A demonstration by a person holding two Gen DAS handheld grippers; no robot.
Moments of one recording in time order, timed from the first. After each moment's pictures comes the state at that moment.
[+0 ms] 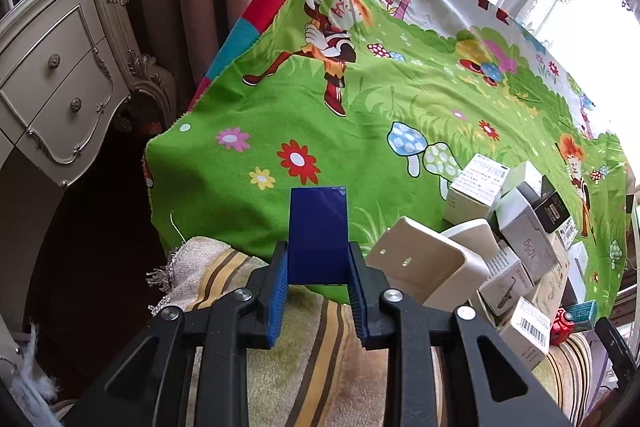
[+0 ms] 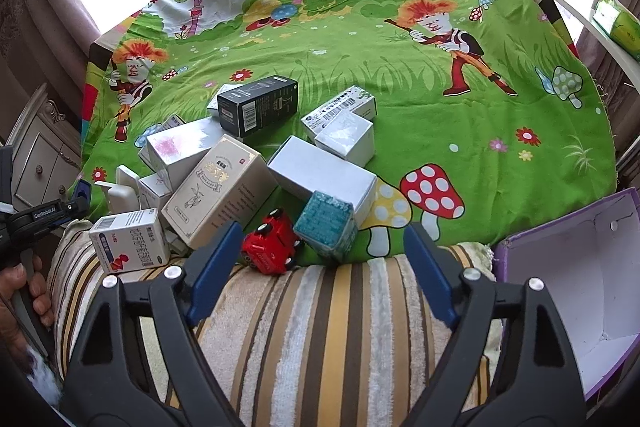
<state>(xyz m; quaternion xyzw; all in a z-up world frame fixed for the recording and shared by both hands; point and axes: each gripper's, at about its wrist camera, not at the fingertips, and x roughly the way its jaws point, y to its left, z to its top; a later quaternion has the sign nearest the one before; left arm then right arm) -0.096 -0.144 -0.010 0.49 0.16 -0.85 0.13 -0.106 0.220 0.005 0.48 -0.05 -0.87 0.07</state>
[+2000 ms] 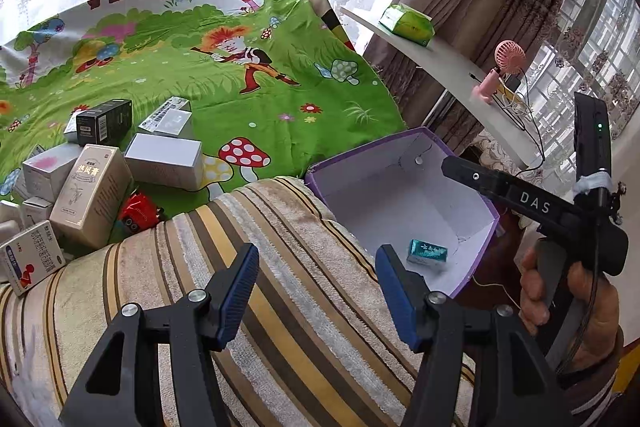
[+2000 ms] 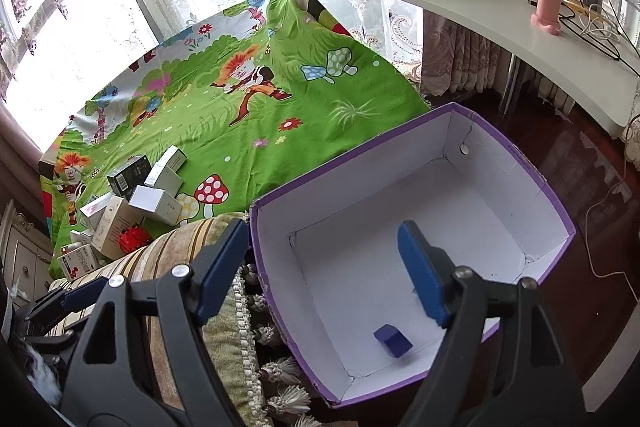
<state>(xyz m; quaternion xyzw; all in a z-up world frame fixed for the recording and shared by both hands) -0.003 0.192 0.043 0.46 0.00 -0.84 -0.30 0.032 0.428 0.042 0.40 -0.16 -0.90 -0.10</state>
